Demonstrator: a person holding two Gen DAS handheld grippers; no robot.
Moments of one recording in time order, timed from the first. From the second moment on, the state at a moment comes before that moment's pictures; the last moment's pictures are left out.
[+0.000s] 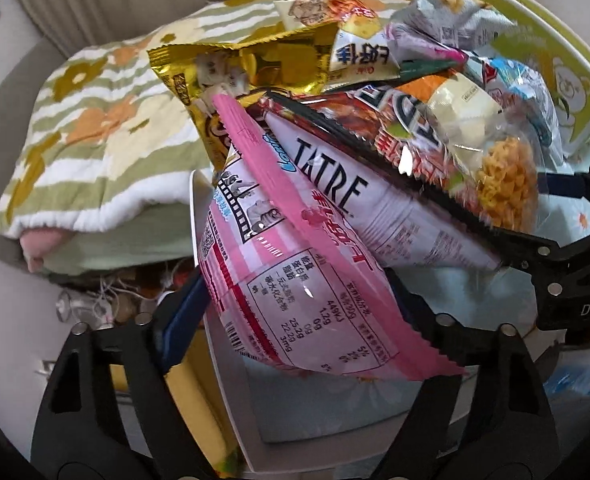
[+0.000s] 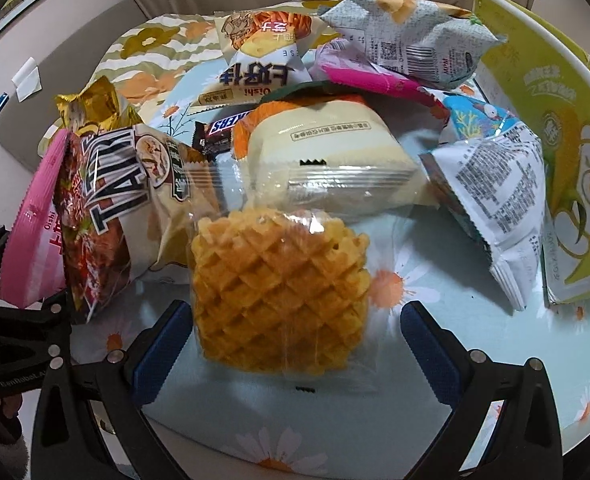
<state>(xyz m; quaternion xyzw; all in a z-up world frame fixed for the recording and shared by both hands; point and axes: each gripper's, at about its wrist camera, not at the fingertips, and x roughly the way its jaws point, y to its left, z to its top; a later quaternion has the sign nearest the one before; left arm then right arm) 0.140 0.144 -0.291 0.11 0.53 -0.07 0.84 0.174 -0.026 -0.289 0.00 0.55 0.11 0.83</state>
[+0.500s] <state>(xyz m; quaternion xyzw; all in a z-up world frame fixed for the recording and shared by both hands) 0.134 0.147 -0.280 0.11 0.51 -0.07 0.85 0.188 -0.005 -0.297 -0.02 0.55 0.11 0.82</state>
